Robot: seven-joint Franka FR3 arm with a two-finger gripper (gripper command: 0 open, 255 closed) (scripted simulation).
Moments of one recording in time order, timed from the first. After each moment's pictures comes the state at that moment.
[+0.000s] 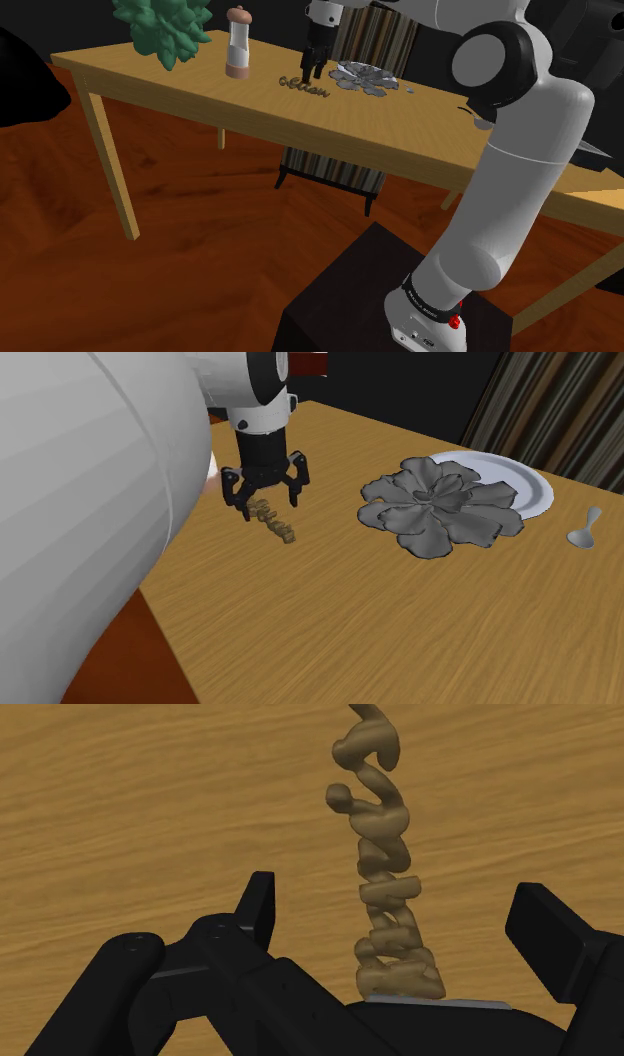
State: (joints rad) arm -0.03 0.20 -0.19 -1.41 0.03 1.63 -0.52
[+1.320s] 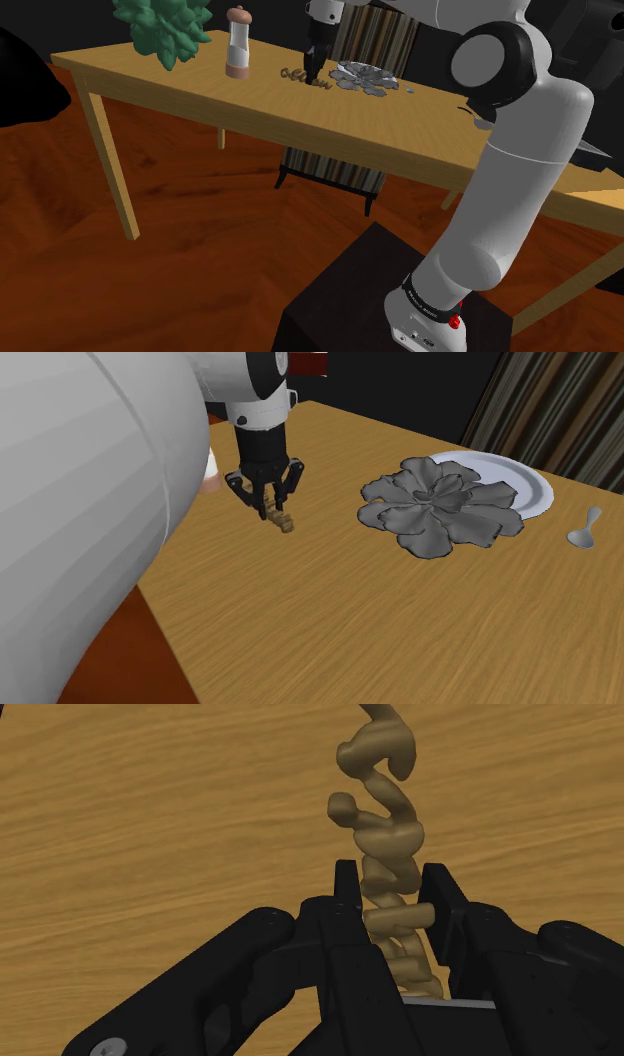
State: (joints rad) arm -0.03 0.20 -0.19 -1.39 0.03 1.61 -0.52
